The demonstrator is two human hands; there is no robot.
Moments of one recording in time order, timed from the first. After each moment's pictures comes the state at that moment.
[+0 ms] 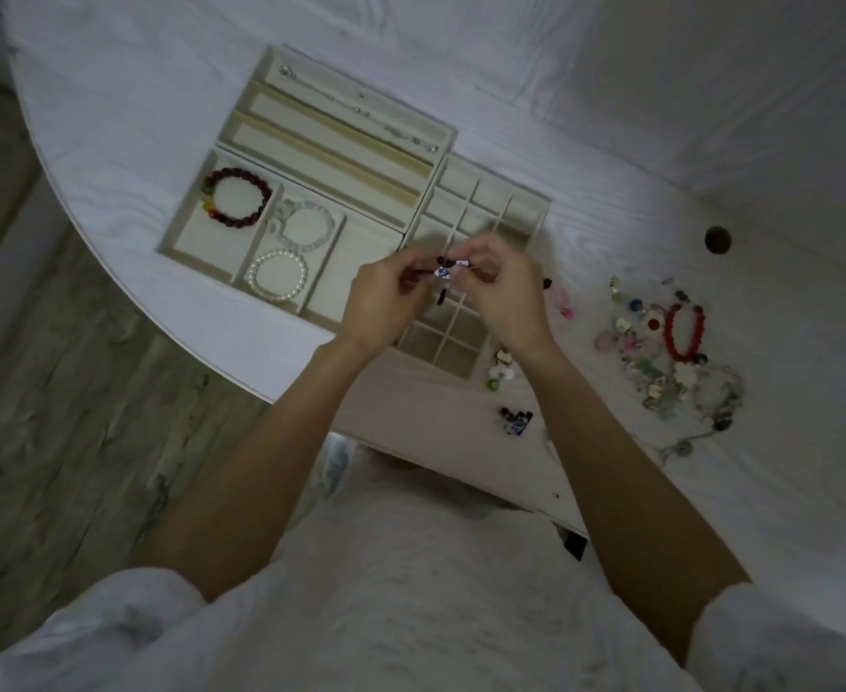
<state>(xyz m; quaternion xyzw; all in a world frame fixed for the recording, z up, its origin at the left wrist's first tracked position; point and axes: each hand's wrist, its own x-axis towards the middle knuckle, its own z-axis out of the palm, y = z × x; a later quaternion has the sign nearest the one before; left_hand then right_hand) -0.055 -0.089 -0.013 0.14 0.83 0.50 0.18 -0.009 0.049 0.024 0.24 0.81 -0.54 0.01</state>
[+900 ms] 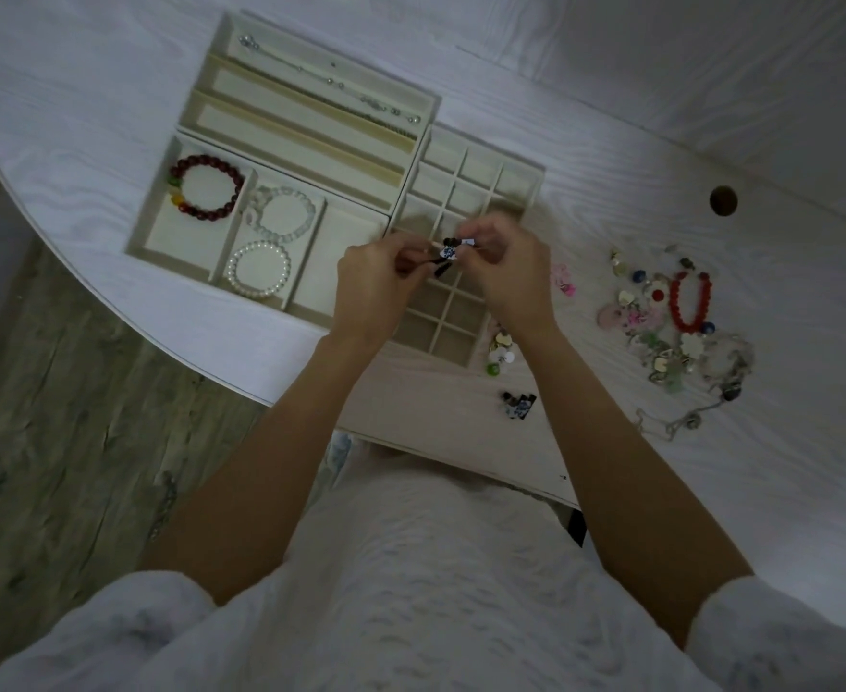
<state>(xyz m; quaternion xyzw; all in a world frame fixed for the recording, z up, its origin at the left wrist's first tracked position) -0.057 -0.078 -0.016 0.16 0.87 0.46 0.11 -0.010 0.060 0.003 0.25 0.83 -0.50 -0.05</state>
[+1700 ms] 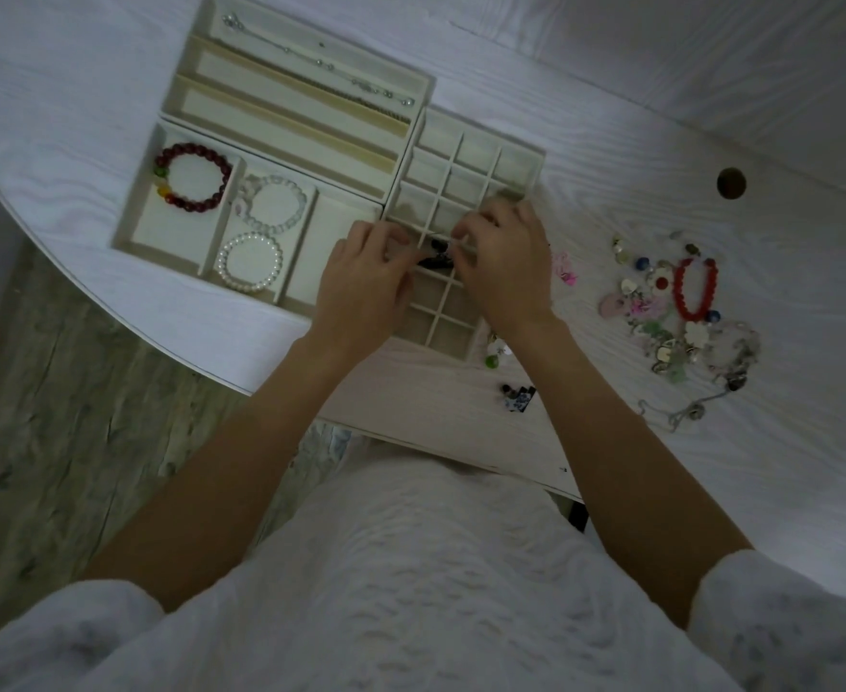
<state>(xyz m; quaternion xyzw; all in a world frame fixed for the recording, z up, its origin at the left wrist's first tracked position) -0.055 -0.097 -0.030 0.39 0.90 0.21 0.02 -0.010 0.063 -0.013 0.13 0.98 -0.15 -0.07</state>
